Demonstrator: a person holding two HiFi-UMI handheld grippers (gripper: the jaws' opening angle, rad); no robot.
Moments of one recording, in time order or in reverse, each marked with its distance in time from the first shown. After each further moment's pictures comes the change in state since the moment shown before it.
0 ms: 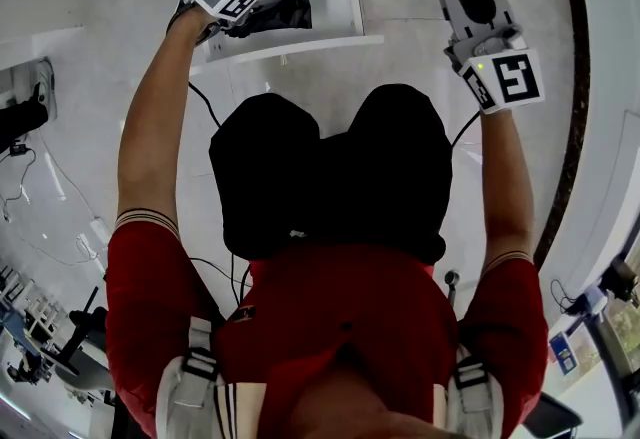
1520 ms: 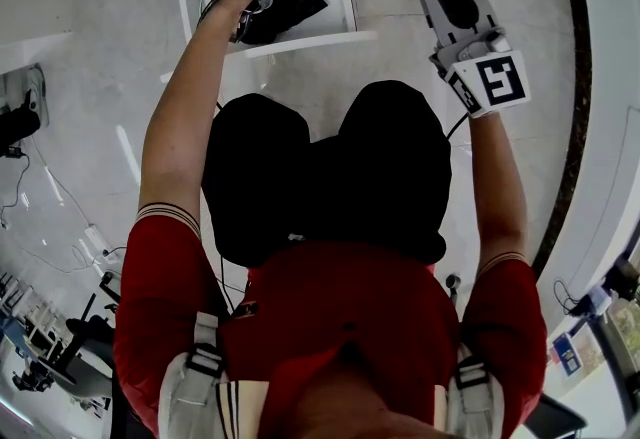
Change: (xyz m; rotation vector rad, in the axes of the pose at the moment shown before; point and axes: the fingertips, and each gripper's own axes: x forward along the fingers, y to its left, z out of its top) left arm 0.067 0.040 -0.003 -0.502 -0.037 0.188; right arm -0.006 0.021 -0.046 0.039 0.018 0.020
